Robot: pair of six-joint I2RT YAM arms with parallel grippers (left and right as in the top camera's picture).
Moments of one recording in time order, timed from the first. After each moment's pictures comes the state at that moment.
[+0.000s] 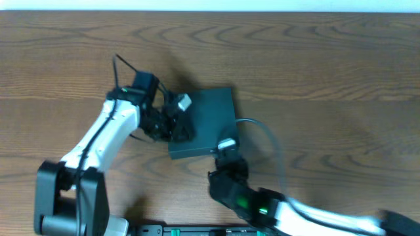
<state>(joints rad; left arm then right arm) -0.20 1.62 1.13 -1.02 0.78 0.10 1.19 1.21 0.45 0.11 0.65 0.58</state>
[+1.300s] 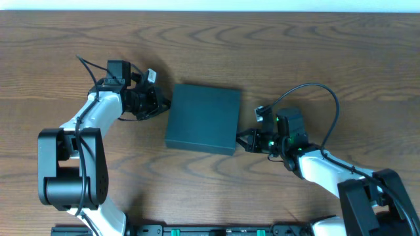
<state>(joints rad) -0.01 1.84 1.08 -0.49 0.74 -0.33 0.29 1.55 0.48 0.23 -0.68 0.59</state>
